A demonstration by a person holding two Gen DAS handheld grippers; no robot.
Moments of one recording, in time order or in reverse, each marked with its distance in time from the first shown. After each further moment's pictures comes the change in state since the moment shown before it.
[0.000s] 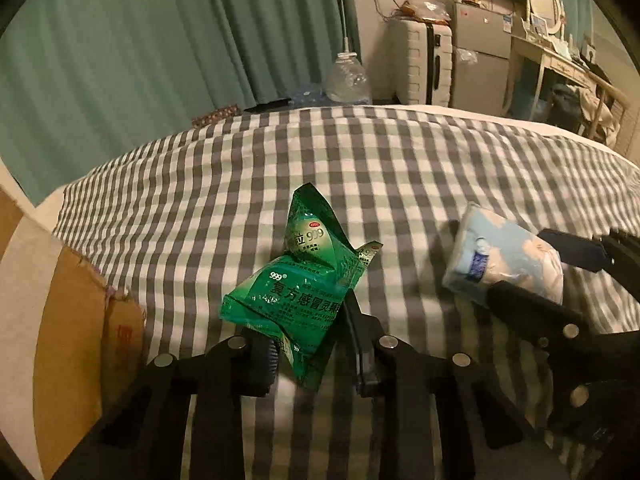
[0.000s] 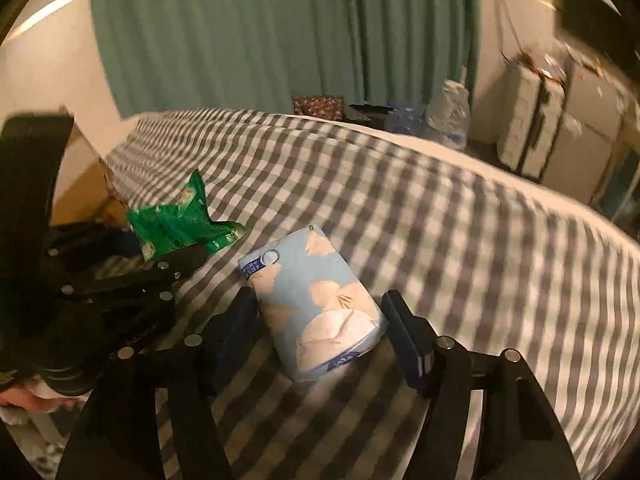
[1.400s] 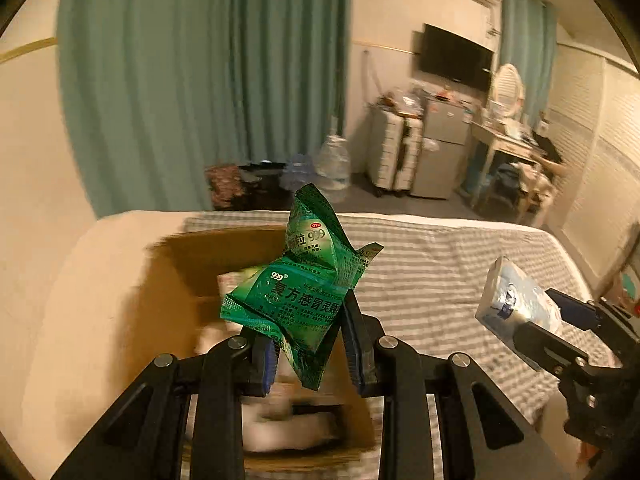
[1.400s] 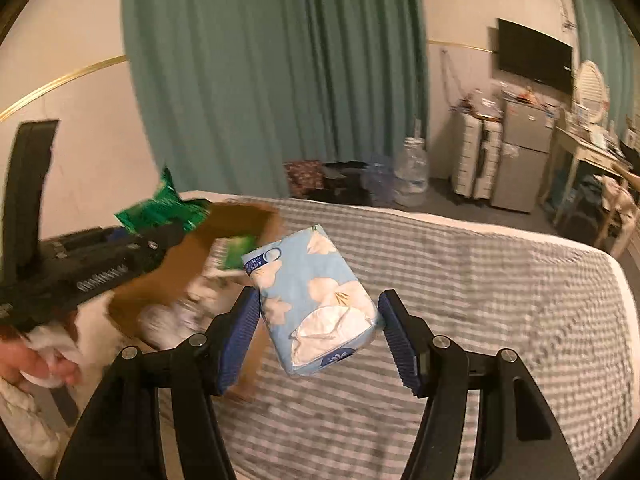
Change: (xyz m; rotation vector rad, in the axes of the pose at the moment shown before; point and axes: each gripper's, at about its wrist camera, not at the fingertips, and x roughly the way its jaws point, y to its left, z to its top) left arm -0.302 0.216 -0.065 -0.090 -0.258 -0.144; right arm -0.261 0.270 0.007 0.109 -0.189 -0.116
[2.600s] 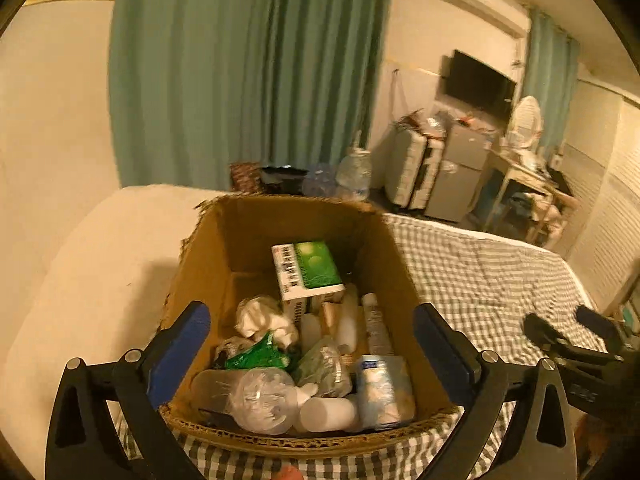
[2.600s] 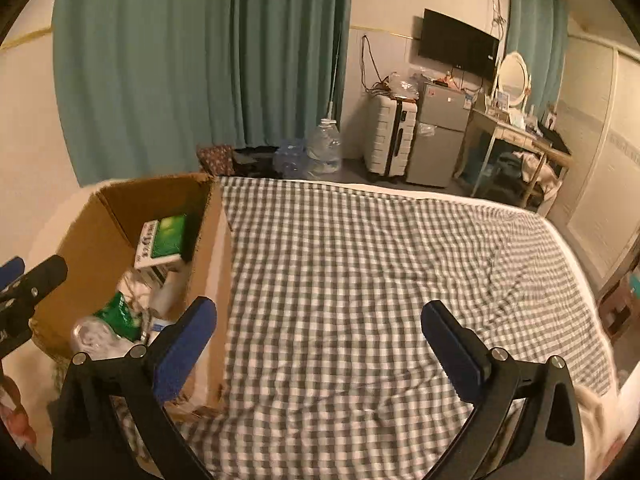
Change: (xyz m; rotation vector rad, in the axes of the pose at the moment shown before) left arm 0.011 0.056 -0.049 -0.106 -0.036 -0.047; right arm 0.045 0.035 -0.027 0.112 0.041 -0.388
